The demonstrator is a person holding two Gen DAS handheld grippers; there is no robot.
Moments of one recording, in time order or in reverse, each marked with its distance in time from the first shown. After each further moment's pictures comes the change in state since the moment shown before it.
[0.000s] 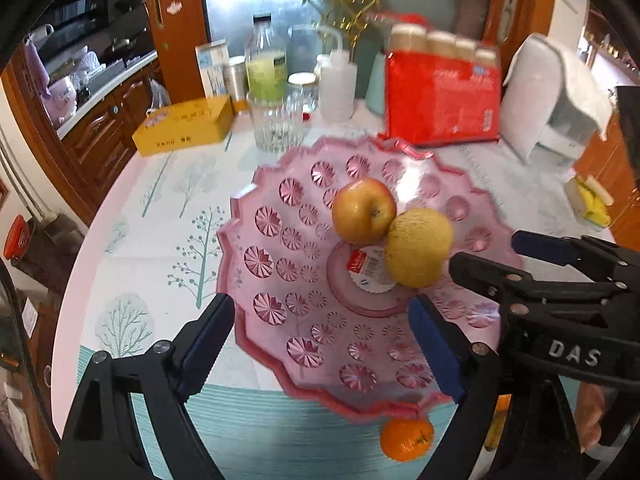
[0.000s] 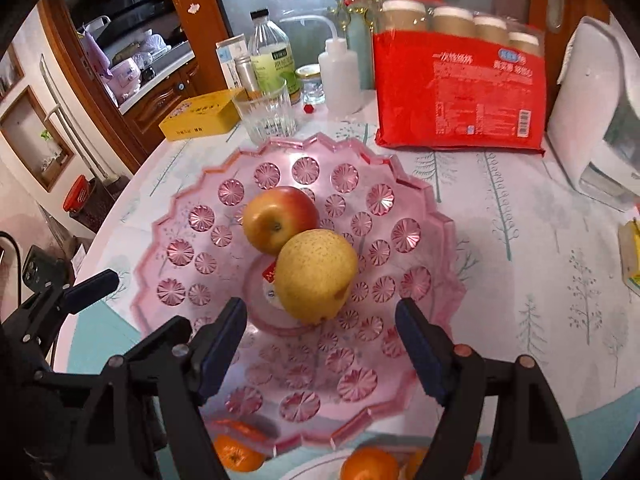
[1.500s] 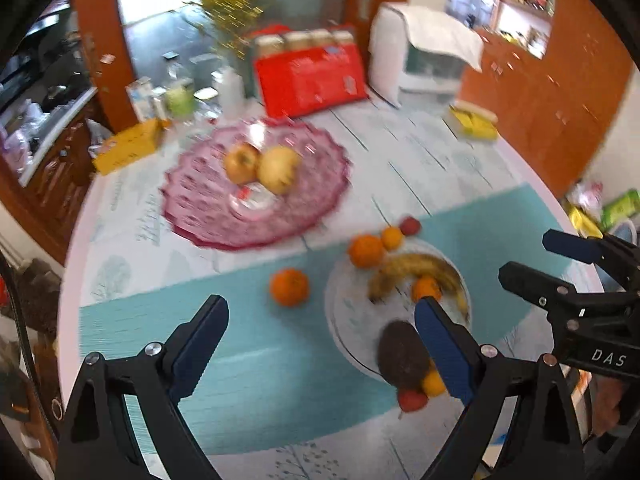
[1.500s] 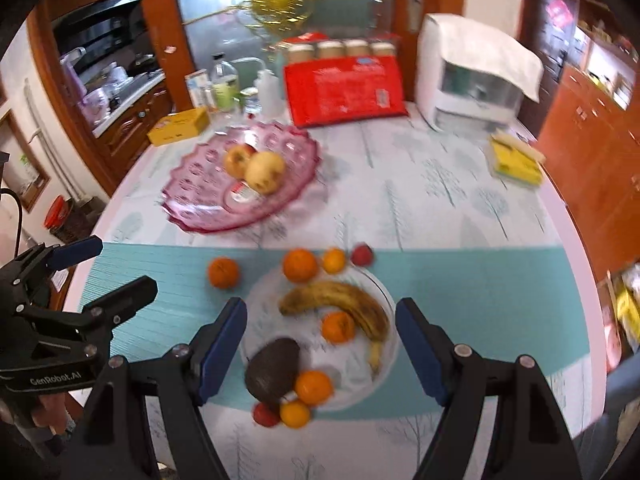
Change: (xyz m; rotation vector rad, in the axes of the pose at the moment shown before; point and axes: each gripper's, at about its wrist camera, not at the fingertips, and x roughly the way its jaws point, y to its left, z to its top) left arm -0.144 -0.085 -0.112 0.248 0.048 -0.192; right arm -0.191 -0.024 -0.184 0.175 -0.057 -0.204
